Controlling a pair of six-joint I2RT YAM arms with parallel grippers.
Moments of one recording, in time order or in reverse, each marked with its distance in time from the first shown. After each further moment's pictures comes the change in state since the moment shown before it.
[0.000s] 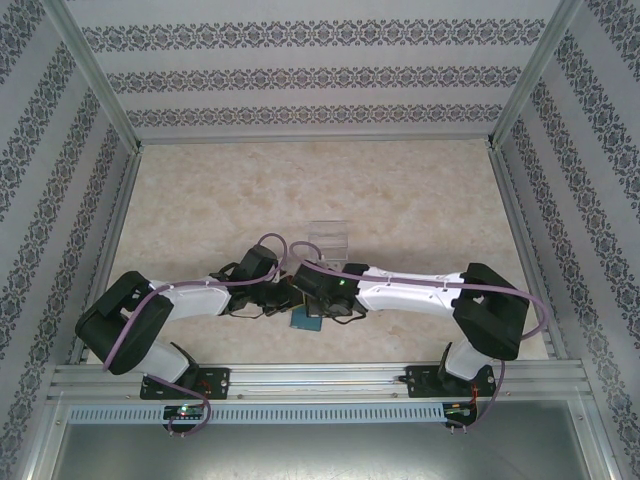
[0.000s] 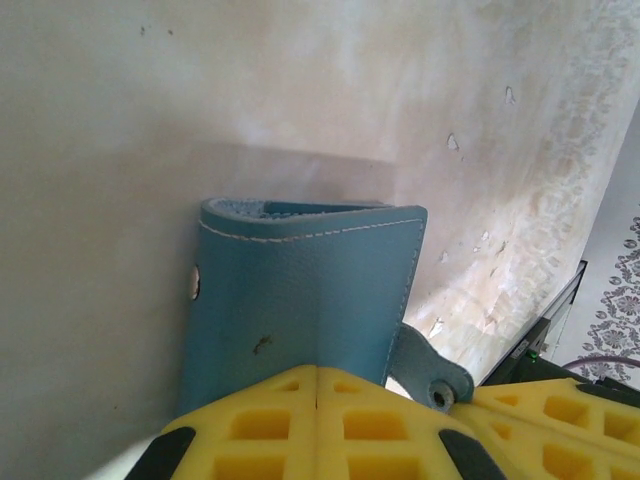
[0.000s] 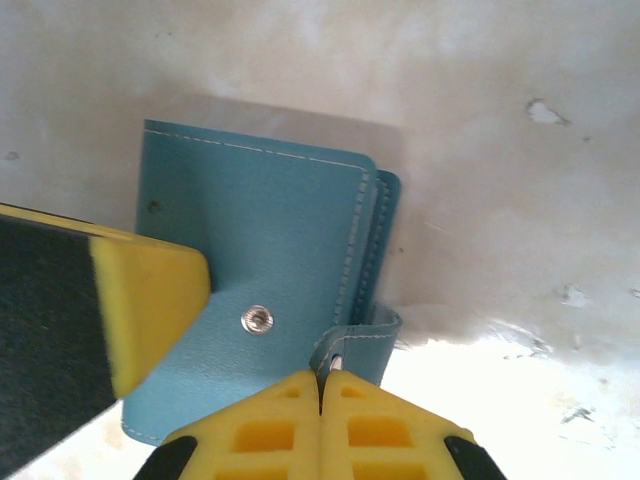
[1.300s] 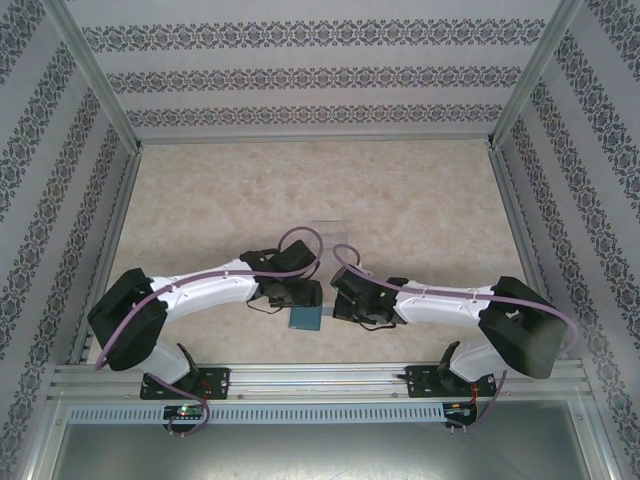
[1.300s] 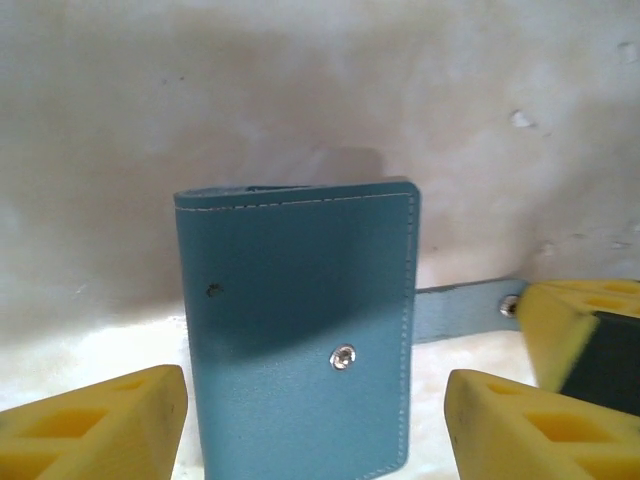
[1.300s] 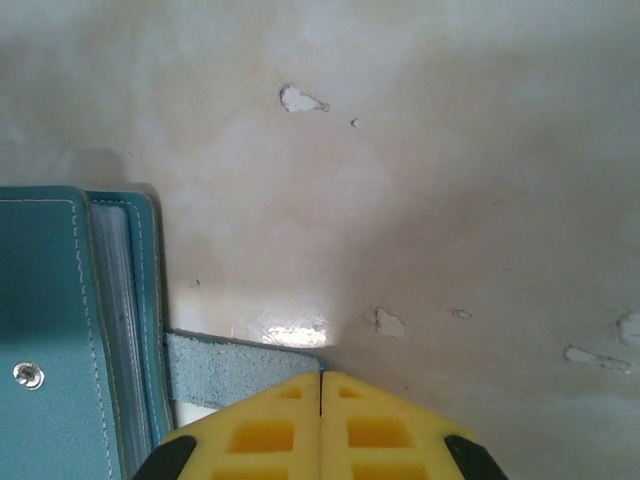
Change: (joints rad) left arm -0.250 0.068 0.443 -0.722 -0.493 0.133; right arm -0.142 -0.195 -0.394 0.347 -0.106 0.052
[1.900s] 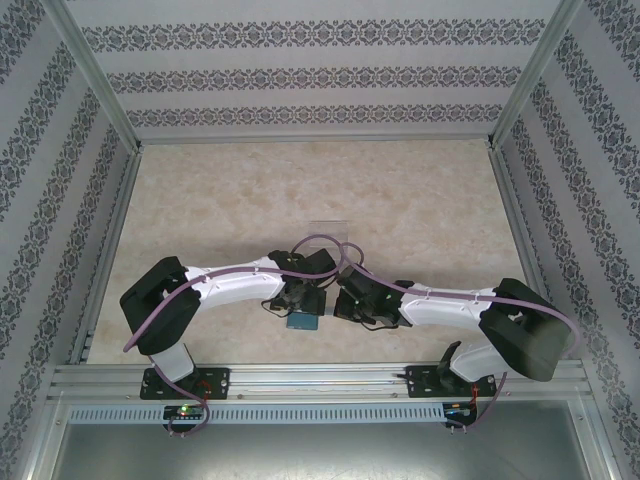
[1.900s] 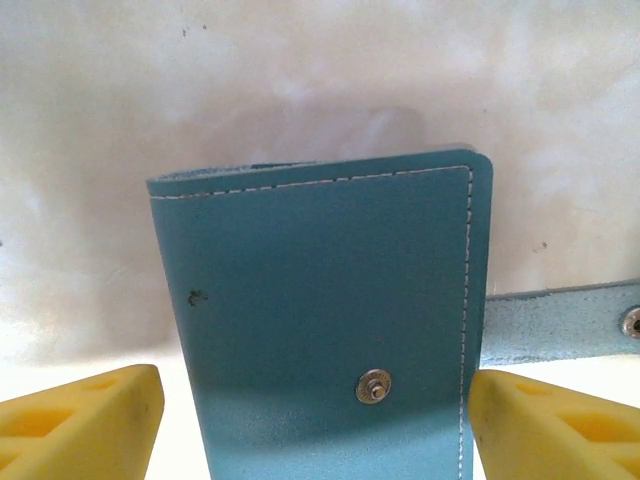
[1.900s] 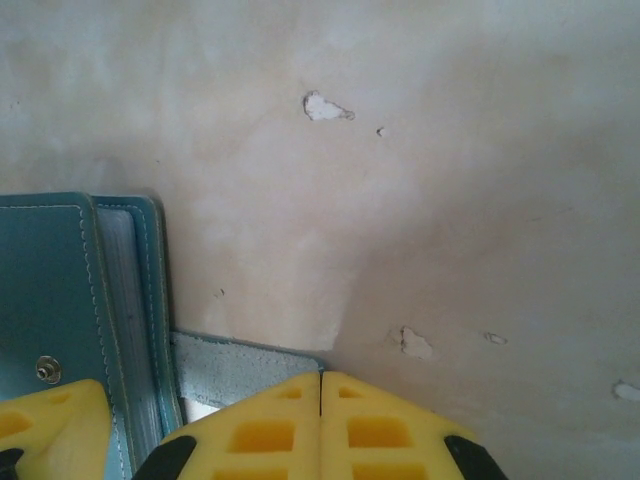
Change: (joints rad) left arm -0.068 0.156 0.116 -0.144 -0.103 -0.001; right arm -0.041 -0.015 -0.060 0.120 -0.065 -0.005
